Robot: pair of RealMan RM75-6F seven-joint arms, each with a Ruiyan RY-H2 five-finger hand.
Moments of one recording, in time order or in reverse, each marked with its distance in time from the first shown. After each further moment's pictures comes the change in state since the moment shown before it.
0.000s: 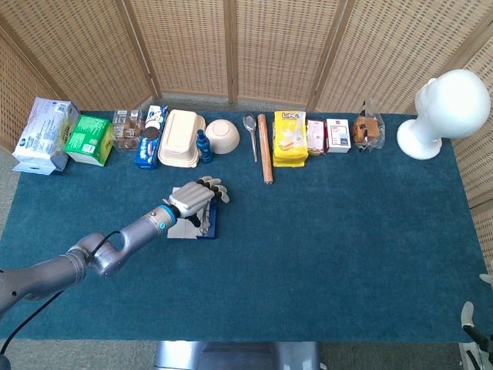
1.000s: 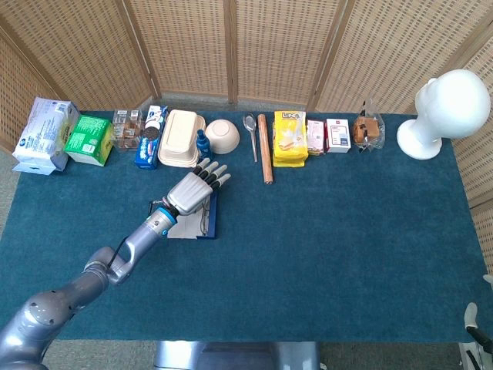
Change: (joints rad) left arm 0.101 -0.318 0.064 0.485 0.119 0.405 0.296; right arm -0.002 0.010 -0.004 0.003 -0.005 0.003 0.015
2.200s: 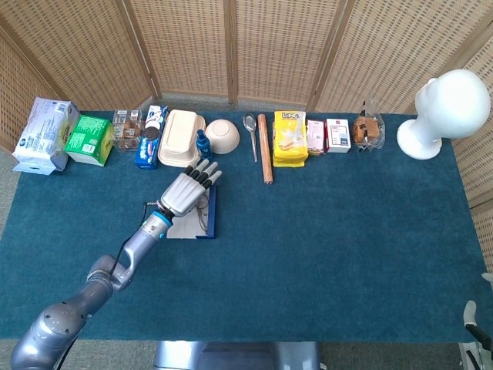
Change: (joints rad) left arm 0.052 -0.151 -0.025 0.235 0.007 0.086 0.030; right arm 0.013 0.003 0.000 0.002 0.018 -0.005 -0.005
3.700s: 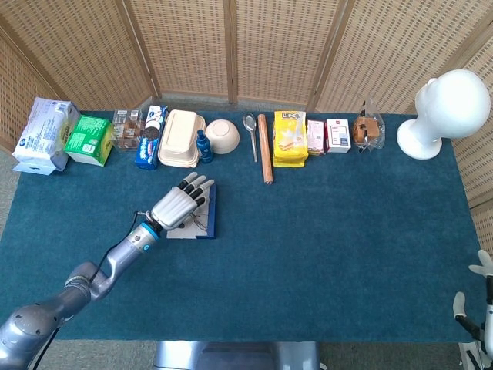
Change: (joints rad) left arm 0.097 0.150 0.077 -0.187 0.109 0.089 -0.193; right arm 0.046 -0.010 0.010 -0.005 -0.014 -0.038 -0.043
